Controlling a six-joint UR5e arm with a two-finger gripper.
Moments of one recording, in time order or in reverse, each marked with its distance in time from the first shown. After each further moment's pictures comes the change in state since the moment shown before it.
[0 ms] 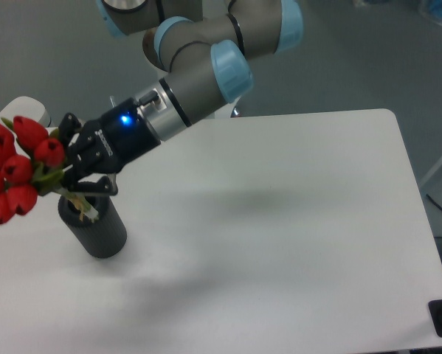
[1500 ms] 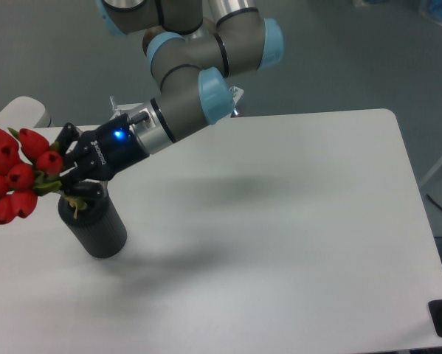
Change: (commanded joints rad) arm -0.020 -0.077 -0.127 0.037 0.021 0.161
